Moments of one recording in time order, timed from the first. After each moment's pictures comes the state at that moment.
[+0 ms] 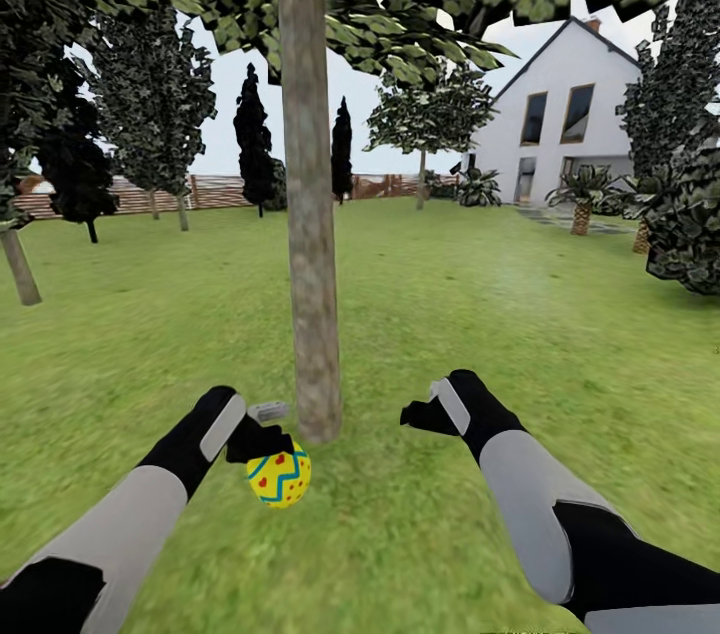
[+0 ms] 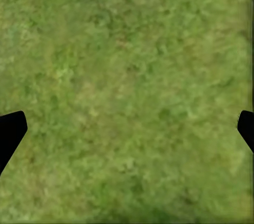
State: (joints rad) left arm -0.84 0.04 -0.21 -0.65 0.59 1.04 0.21; right arm -0.98 0.16 -0.18 -0.42 -0.09 0.84 -0.13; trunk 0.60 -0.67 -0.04
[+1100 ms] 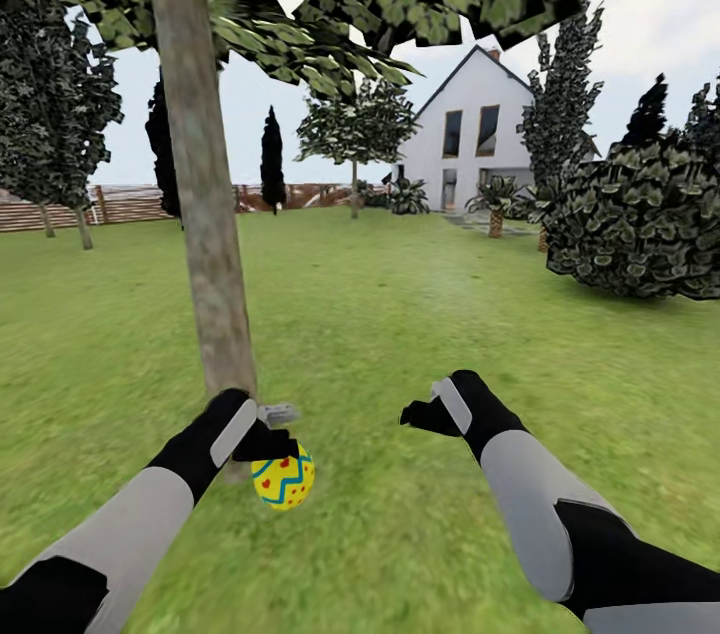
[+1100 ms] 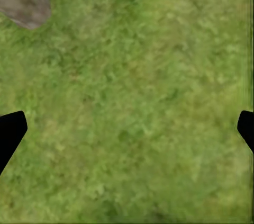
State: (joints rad) left arm -0.83 0.04 -0.31 -0.66 0.59 1.02 0.21; right arm -0.98 0.16 -0.22 -0.42 -0.09 0.84 -0.14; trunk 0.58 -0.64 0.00
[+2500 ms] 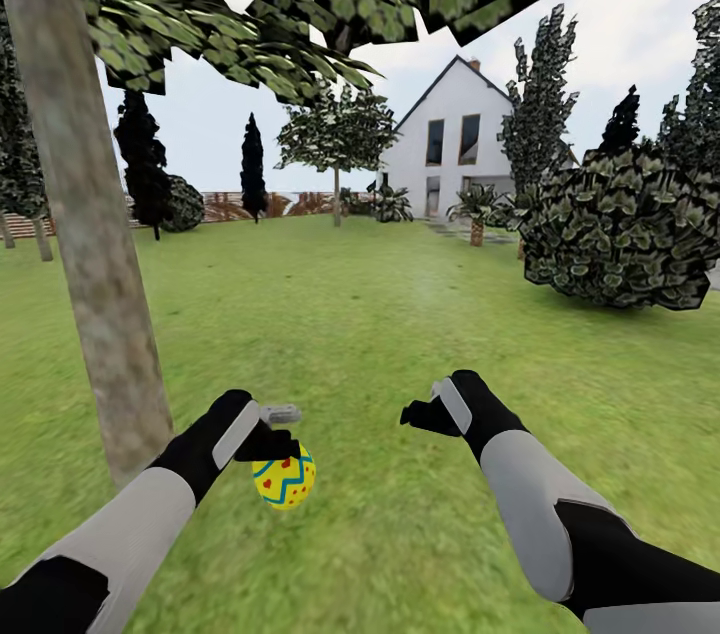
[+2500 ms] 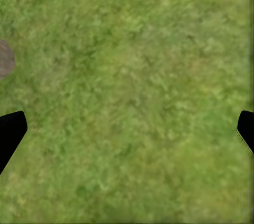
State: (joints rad) left arm -0.83 0.03 -0.34 -0.65 0.59 1.01 0.21; right arm -0.98 0.16 -0.22 -0.42 -0.09 0.85 -0.14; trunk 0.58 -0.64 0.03
